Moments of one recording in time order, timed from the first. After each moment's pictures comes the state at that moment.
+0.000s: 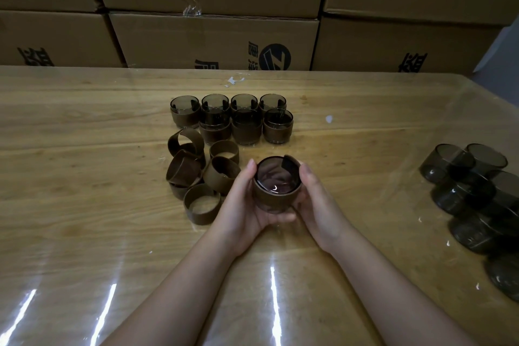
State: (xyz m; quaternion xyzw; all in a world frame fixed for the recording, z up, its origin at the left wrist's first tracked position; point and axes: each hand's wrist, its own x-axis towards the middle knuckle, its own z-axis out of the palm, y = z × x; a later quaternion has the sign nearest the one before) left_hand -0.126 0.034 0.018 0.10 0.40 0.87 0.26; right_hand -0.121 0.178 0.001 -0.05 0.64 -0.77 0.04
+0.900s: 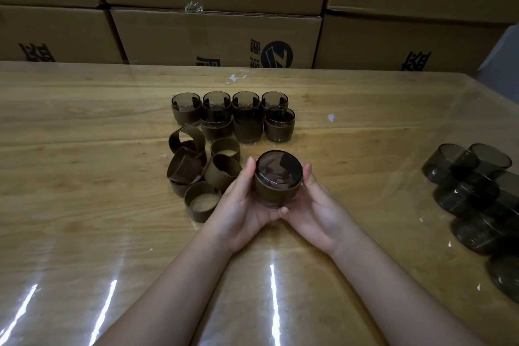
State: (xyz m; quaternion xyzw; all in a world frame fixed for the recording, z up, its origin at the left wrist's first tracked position) left_hand -0.129 0.032 0.013 0.07 0.37 0.89 0.26; right_hand -0.122 0.173 0.006 -0.02 0.43 -0.89 0.14
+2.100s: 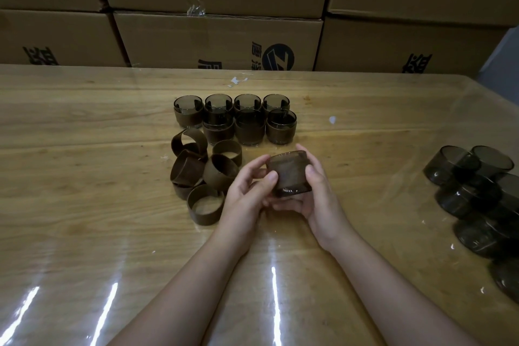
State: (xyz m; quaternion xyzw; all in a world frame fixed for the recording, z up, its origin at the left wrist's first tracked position) left_hand -0.129 0.037 0.004 0.05 0.56 0.82 0.07; right_hand -0.124 0.173 0.004 -0.05 0.57 -0.82 0.01
